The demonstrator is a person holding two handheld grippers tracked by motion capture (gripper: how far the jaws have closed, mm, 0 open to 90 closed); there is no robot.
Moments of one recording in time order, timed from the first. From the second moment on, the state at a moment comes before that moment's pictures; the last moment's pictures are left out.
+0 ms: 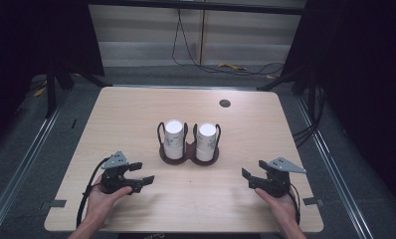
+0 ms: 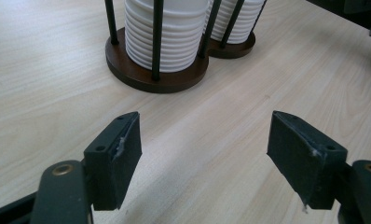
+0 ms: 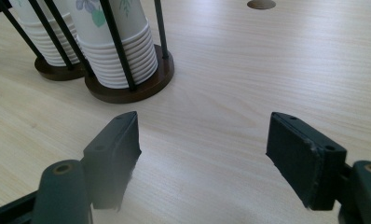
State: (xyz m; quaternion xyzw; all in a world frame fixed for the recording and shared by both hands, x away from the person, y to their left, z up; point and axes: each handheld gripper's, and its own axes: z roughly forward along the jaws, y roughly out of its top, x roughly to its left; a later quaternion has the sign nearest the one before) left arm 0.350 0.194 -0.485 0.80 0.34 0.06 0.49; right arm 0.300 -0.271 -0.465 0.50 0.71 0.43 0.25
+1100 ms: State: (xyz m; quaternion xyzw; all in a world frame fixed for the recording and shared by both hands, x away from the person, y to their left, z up) left arm 0.386 0.164 -0.423 0.80 0.28 0.08 0.52; right arm 0.302 -0.255 -0.469 0.47 0.74 0.43 0.21
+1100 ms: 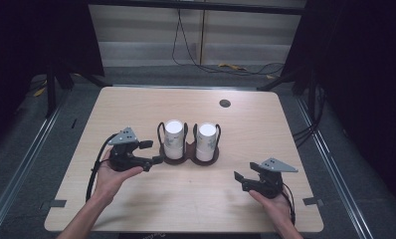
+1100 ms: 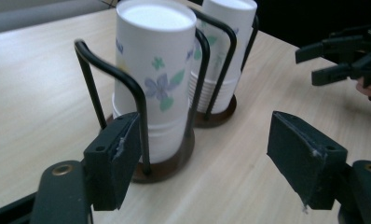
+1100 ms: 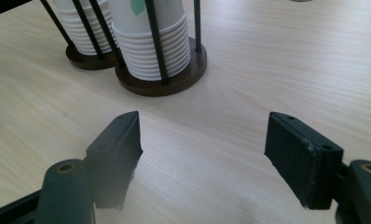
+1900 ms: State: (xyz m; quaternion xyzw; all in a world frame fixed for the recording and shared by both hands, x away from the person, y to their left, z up) left arm 0.424 0.142 -0.386 0.79 0.29 0.10 0.52; right arm 0.298 -0.249 -0.467 0.47 0.74 0.43 0.21
